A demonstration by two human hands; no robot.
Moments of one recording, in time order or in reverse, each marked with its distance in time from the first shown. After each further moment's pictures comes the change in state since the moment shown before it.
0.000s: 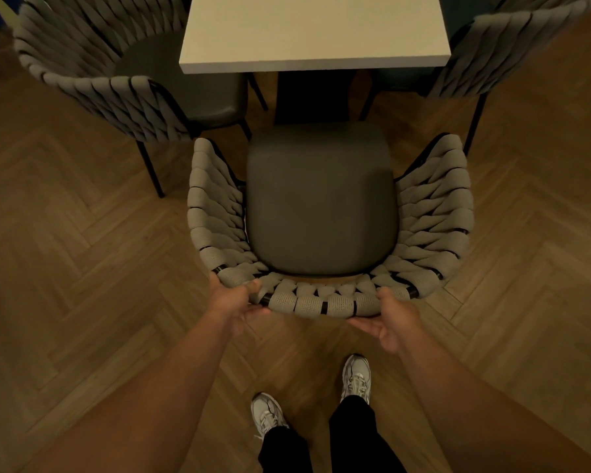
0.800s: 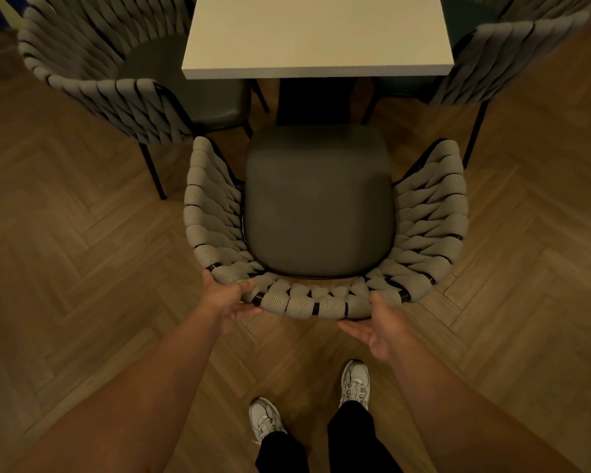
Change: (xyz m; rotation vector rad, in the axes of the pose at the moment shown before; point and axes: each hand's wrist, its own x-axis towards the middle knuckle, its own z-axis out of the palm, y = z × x) left_hand 0.016 0.019 -0.008 0.070 0.010 0.003; right_hand 0.012 0.008 0.013 0.040 -0.060 -0.006
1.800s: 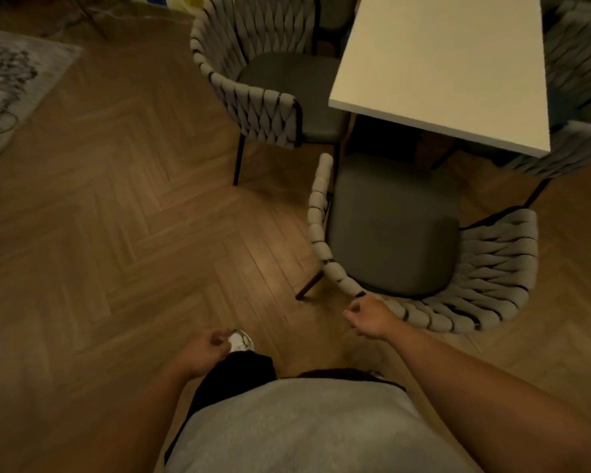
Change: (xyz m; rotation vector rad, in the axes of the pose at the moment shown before) left_hand -0.083 -0.049 -0.297 0.728 -0.121 0.057; right_hand -0.105 0.066 0.182 -1.668 -0.205 -0.302
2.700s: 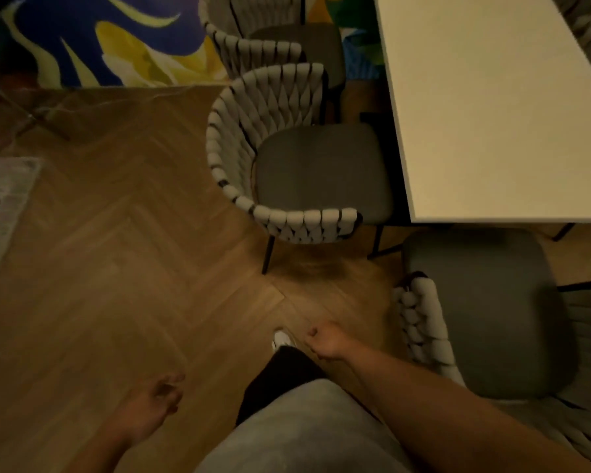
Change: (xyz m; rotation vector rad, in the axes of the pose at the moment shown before) left_hand 0.217 0.090 -0.500 0.042 0.082 -0.038; right_hand 0.263 -0.435 -0.056 0.200 -0.063 0.006
